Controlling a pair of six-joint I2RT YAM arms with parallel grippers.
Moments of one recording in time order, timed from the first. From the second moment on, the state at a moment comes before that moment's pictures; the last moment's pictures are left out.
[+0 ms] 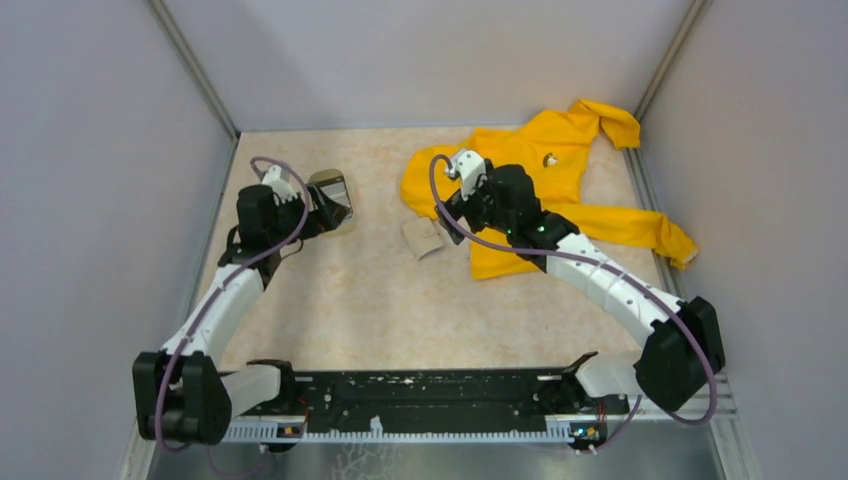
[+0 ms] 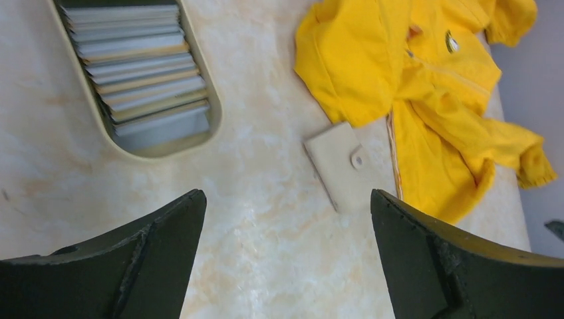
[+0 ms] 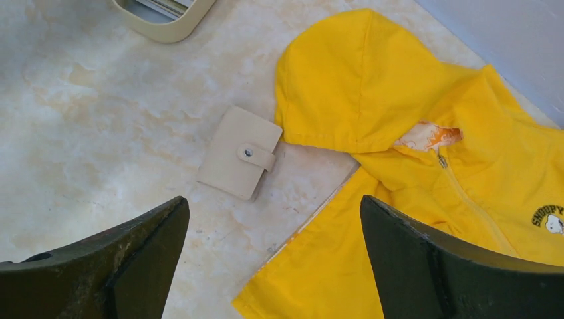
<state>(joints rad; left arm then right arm) -0.08 1.17 0.79 -0.04 0.26 -0.45 0.62 1.32 1.06 -0.18 -0.11 -0.23</state>
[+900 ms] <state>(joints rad) -0.57 1.19 0.24 0.53 0.18 -0.83 0.34 1.08 0.82 -0.22 -0.57 -0.25</state>
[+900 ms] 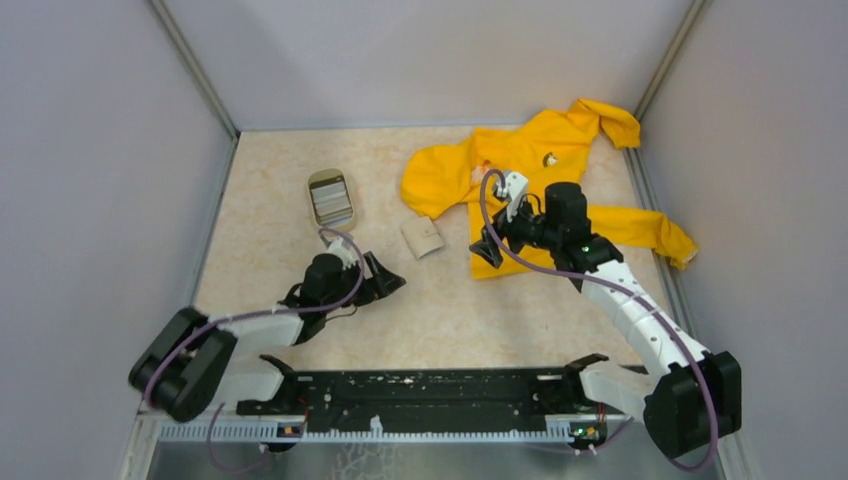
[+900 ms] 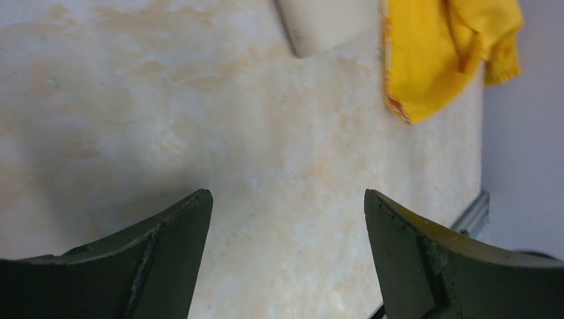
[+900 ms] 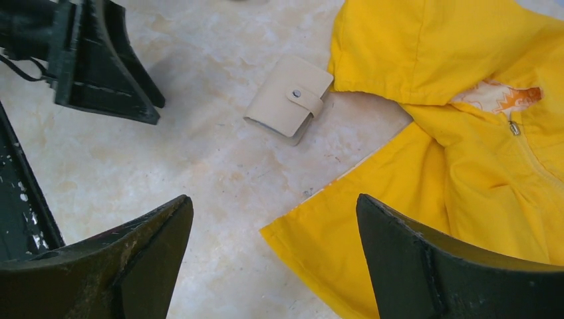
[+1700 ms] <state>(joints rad) -0.58 1.84 0.83 0.39 -0.01 -0.95 0.34 1.10 0.82 -0.22 -0.61 -0.26</state>
